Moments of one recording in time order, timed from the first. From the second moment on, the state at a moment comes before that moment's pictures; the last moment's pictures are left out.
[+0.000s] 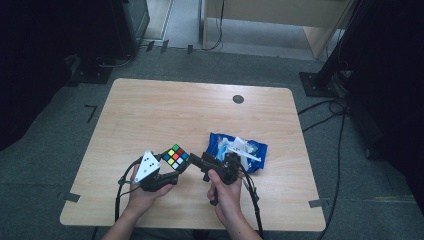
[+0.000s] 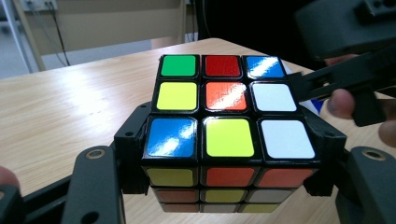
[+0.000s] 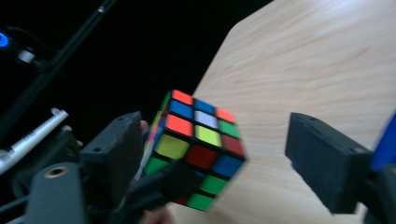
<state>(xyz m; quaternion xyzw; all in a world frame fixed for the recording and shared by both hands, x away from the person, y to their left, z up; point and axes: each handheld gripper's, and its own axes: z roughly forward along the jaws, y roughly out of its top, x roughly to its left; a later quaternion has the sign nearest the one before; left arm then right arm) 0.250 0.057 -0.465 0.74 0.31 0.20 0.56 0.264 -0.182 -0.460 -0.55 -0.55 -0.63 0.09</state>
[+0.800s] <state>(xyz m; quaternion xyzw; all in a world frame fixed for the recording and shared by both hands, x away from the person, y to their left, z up) 0.246 0.047 -0.469 0.76 0.27 0.19 0.56 0.237 -0.148 -0.443 -0.45 -0.69 -0.55 -0.12</state>
